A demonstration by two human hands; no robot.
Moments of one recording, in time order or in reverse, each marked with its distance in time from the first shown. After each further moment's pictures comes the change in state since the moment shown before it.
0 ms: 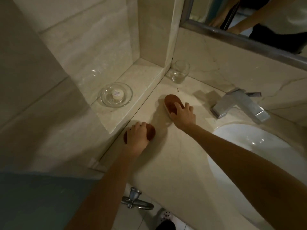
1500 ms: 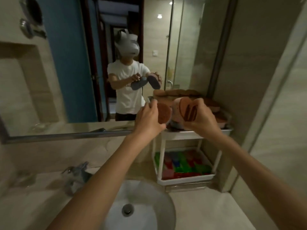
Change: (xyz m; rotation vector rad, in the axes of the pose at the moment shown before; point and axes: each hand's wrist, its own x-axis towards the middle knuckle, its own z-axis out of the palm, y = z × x) left_hand -0.267 0.532 -0.106 -0.204 0.403 1.040; right_hand -0.340 0.400 -0.369 0.214 0.988 0.198
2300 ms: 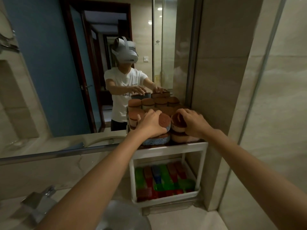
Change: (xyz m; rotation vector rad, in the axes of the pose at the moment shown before) left_hand 0.104 0.081 0.085 0.105 -0.246 0.022; right_hand 0.086 0.126 -0.027 -0.388 -0.319 -0.164
